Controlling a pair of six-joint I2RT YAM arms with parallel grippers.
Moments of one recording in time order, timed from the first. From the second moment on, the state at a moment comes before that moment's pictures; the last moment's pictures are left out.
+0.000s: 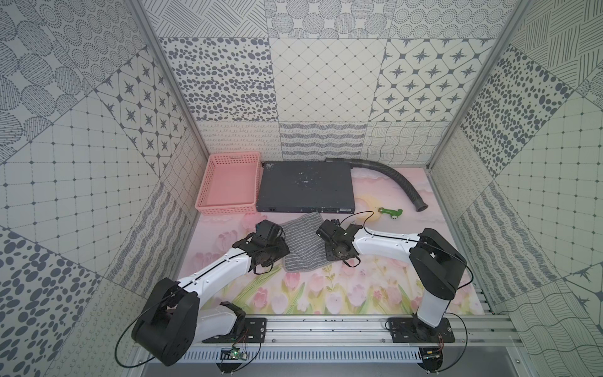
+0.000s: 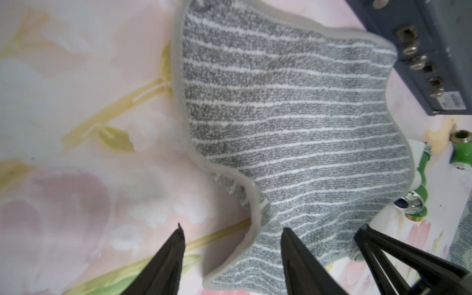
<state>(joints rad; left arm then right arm) -0.38 1.22 0.63 -0.46 0.04 -0.92 0.90 1.80 1.11 -0.63 0.22 0.75</state>
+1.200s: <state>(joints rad) -0.52 1.14 0.49 -0.56 0.13 -0.99 0.97 1.58 0.87 -0.64 0.09 0.86</state>
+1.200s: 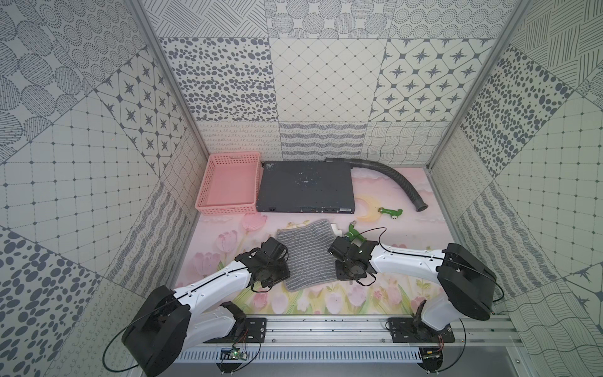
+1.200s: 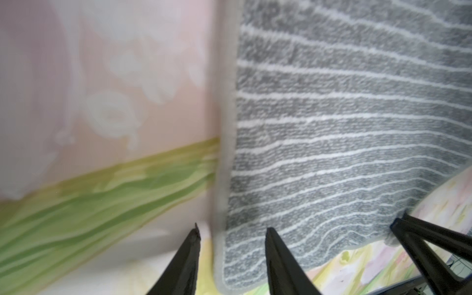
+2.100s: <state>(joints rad) -0.49 1.12 0.55 -0.48 0.18 -1.01 0.91 1.63 1.20 -0.63 0.24 0.73</state>
